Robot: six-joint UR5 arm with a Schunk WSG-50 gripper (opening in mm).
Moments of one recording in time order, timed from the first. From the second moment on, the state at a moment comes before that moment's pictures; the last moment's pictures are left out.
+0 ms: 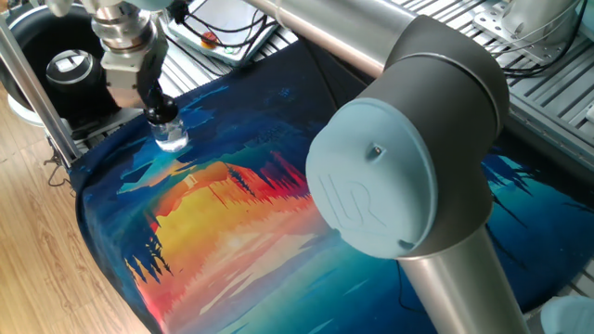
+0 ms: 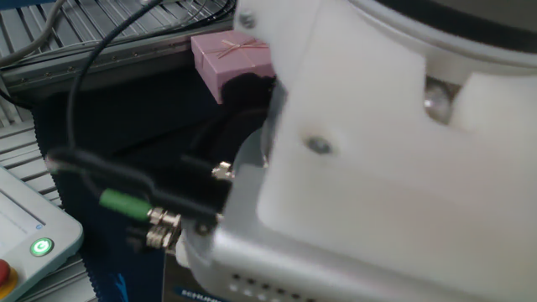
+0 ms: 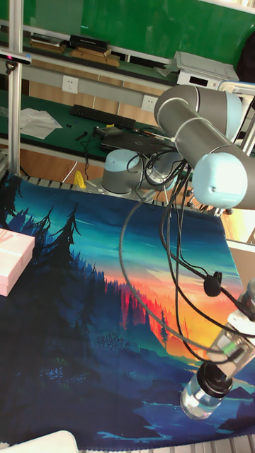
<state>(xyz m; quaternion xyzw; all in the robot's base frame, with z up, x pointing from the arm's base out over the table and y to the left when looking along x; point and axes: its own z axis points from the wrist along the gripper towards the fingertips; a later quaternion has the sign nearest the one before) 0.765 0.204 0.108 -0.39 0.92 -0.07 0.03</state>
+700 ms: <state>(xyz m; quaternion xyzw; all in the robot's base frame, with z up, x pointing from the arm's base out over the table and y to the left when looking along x) 0.767 0.197 0.120 -0.55 0.83 -0.04 0.02</state>
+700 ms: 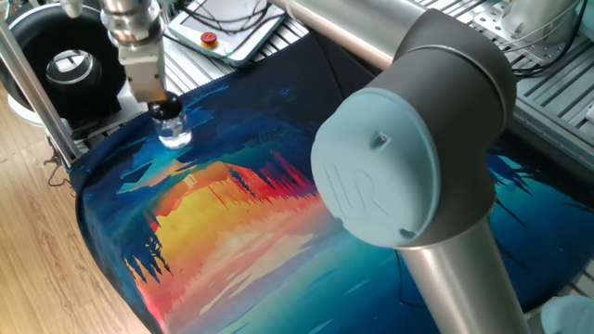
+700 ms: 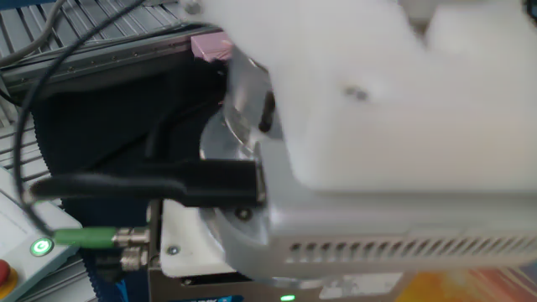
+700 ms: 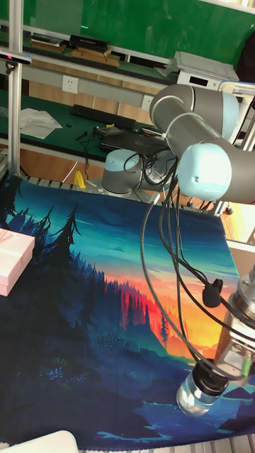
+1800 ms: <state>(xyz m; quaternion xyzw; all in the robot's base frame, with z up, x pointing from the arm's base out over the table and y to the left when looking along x) 0.777 0.222 0.105 -0.68 0.73 0.01 0.05</state>
